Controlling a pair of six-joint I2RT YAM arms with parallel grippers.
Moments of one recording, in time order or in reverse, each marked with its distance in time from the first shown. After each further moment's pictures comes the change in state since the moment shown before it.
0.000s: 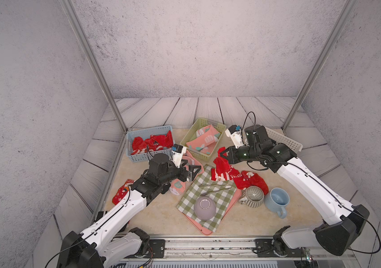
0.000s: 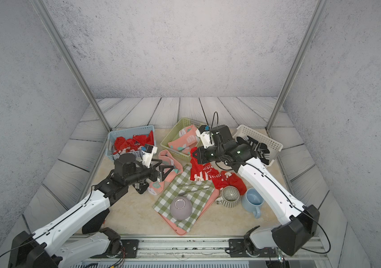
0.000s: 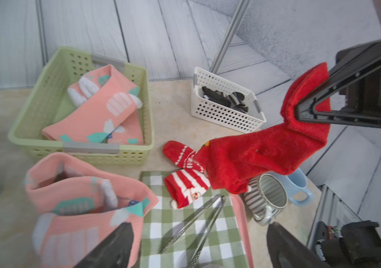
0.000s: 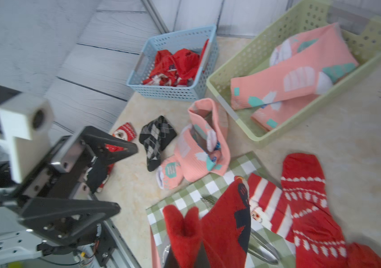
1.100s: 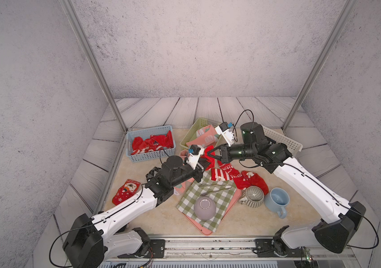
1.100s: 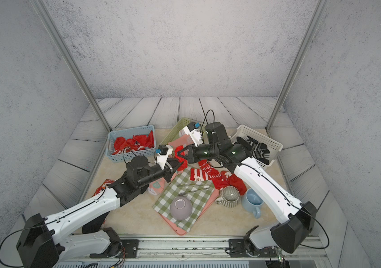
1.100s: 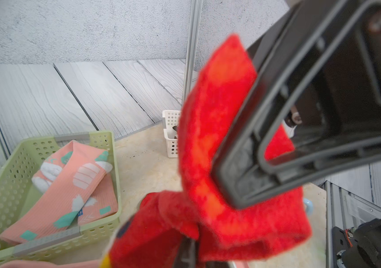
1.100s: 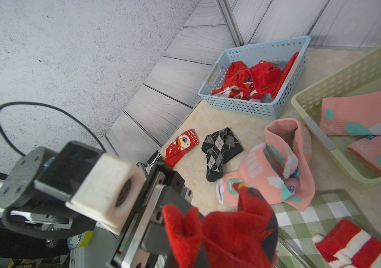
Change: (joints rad) left arm -0.196 0.098 0.033 0.262 -0.156 0.149; right arm 0.069 0.026 0.018 0.149 -0.211 0.083
